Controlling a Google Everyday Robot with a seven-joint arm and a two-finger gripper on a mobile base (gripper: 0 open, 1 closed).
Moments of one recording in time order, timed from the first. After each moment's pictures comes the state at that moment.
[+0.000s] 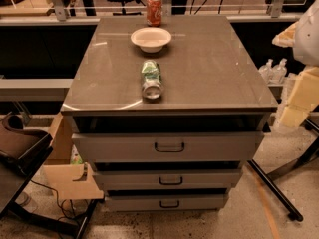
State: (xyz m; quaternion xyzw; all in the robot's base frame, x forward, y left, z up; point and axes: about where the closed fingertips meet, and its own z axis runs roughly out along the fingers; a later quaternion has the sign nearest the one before) arm 0.440 -0.214 0.986 -0.60 0.78 -0.05 0.17
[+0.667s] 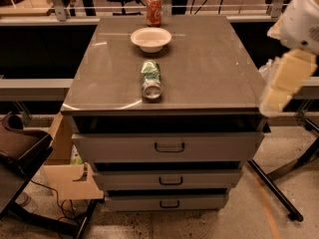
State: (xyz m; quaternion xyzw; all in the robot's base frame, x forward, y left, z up) arm 0.466 -0.208 0.991 -0.57 0.80 -0.04 0.17
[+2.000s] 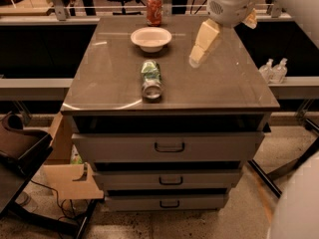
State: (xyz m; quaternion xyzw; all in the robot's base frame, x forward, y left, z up) arm 0.616 -0.168 0.964 -0.29 0.94 -0.10 0.11
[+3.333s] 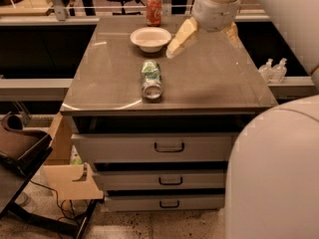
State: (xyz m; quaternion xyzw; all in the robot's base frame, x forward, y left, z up) arm 0.643 -0.123 0.934 -0.15 0.98 0.03 0.09
